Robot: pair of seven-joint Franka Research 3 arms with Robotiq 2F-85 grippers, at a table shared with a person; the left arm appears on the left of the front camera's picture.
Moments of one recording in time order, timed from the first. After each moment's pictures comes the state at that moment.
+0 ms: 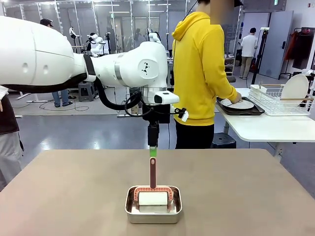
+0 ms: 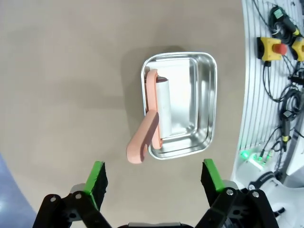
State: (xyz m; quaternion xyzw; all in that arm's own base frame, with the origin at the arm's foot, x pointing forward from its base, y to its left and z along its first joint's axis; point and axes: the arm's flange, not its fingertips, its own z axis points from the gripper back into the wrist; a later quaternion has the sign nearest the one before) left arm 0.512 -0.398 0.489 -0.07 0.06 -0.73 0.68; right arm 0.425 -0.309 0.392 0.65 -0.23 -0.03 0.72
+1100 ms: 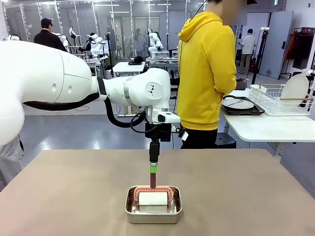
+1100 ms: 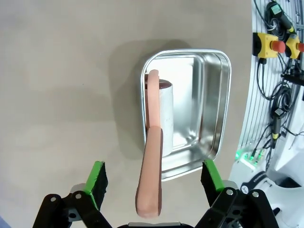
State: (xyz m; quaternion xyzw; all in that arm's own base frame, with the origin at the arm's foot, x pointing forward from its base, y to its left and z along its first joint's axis) left arm 0.528 -0.405 0.414 -0.10 0.12 -0.71 0.68; right arm 0.425 -0.309 0.392 0.65 -0.23 -0.03 0.72
